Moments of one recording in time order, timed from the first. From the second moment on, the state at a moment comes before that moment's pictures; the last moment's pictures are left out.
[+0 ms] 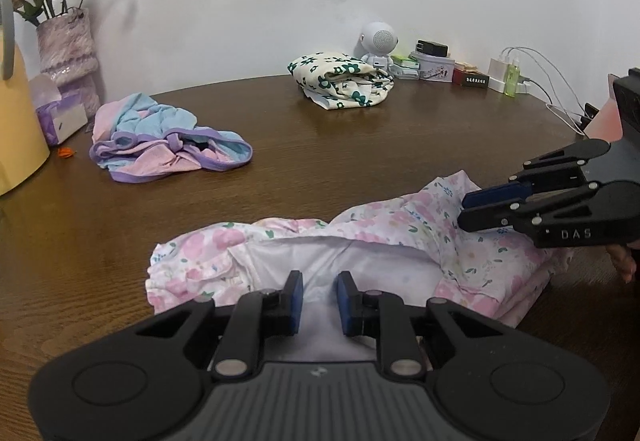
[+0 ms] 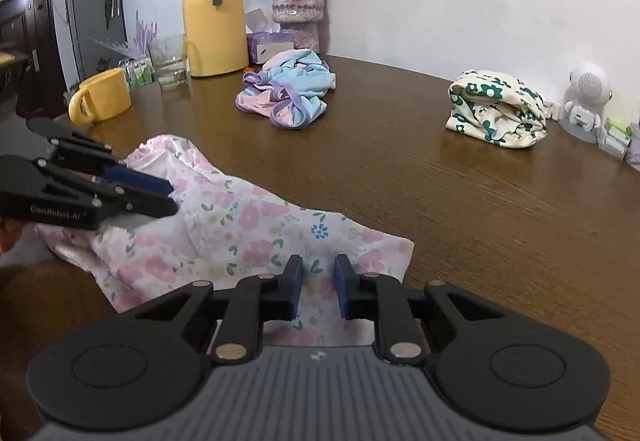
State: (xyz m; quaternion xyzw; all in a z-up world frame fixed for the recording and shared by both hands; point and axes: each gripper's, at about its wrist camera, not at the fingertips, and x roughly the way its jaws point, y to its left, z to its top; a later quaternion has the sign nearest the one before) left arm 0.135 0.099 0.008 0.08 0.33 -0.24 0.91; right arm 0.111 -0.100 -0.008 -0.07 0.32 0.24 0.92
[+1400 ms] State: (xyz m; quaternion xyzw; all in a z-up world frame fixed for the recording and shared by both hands) left arm 0.123 0.037 0.004 0.13 0.31 -0.32 0.88; right arm 0.095 -0.175 -0.021 0.27 0.39 0.20 0.86
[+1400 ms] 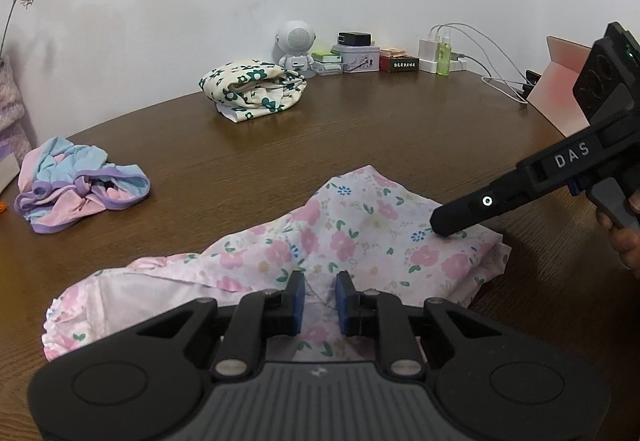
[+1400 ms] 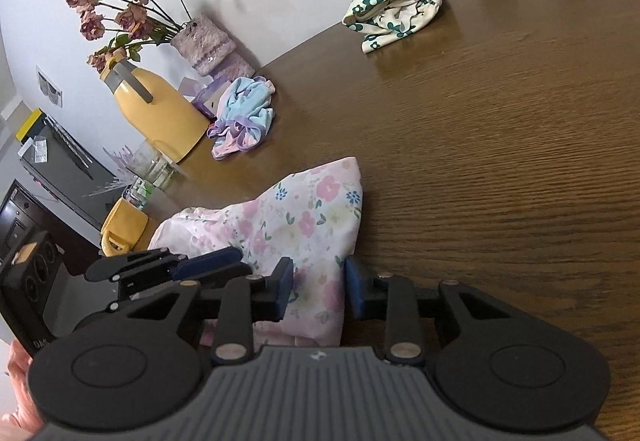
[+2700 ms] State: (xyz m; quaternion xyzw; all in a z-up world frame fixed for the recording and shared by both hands) left arm 0.158 -0.076 0.012 0.22 0.31 -0.35 0.86; right arm 0.099 -0.239 0.047 0.09 0.33 0.20 0.92
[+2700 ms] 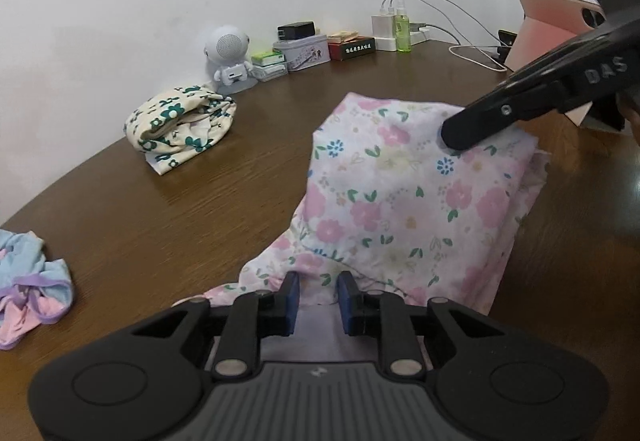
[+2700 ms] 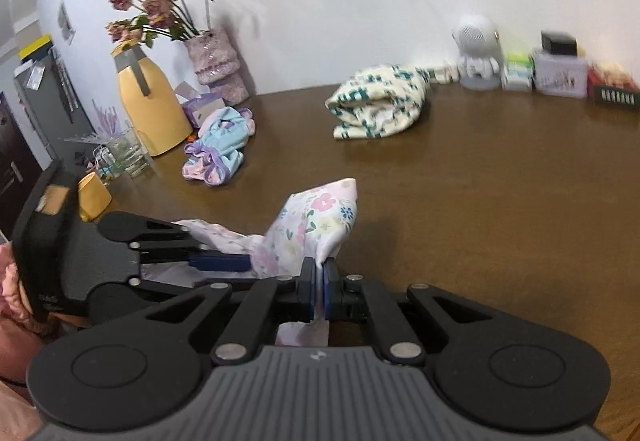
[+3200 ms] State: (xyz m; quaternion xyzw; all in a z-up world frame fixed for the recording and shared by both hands) left arm 0.131 -0.044 0.033 0.22 0.26 -0.38 0.86; right arm 0.109 -0.234 0.087 0.00 0.31 0.17 0.93
